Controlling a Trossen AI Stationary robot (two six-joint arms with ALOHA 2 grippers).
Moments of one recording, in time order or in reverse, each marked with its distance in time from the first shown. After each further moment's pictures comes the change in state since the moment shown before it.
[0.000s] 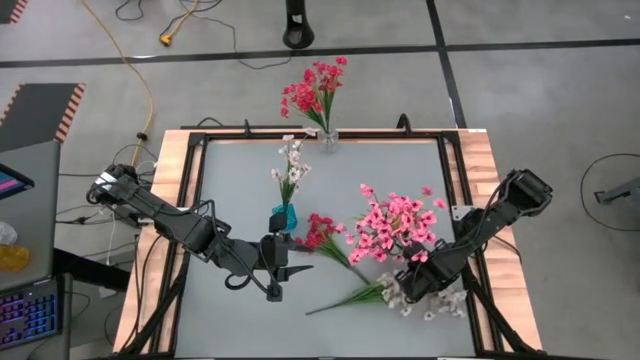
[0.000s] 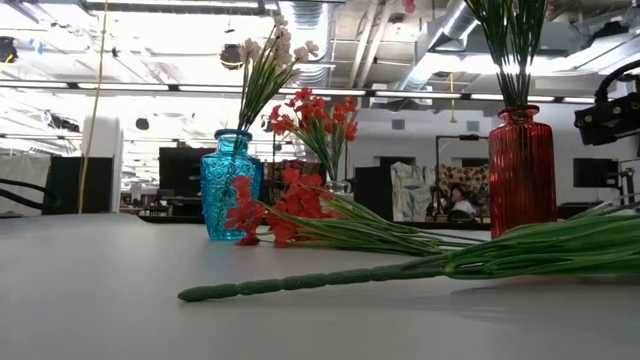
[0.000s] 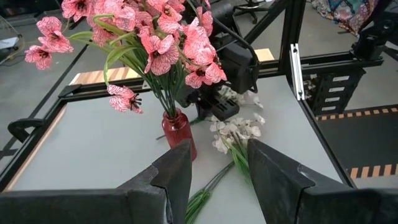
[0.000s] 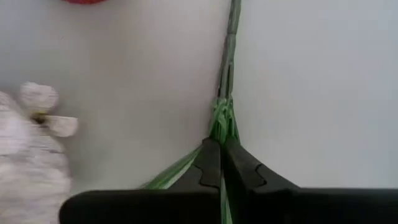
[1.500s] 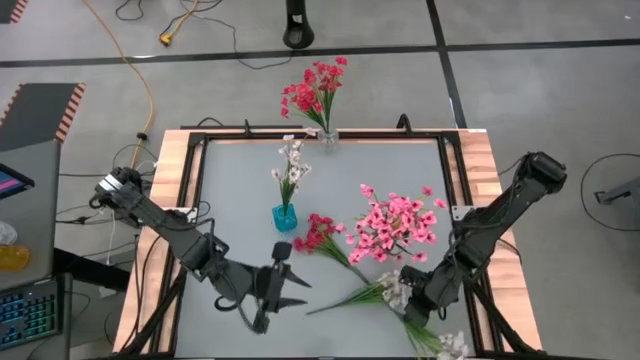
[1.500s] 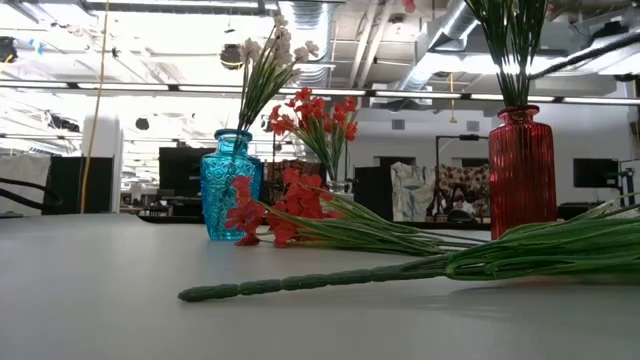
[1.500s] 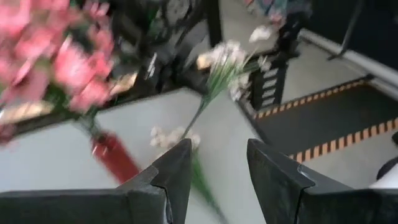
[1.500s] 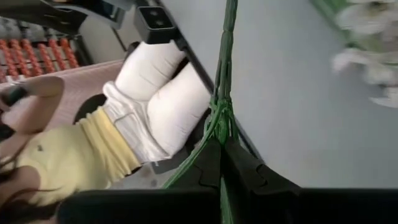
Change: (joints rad) left arm -0.107 0.062 -0.001 0.099 0.112 0.085; right arm 0.088 -0.288 -0.003 0.700 -0.220 -0.049
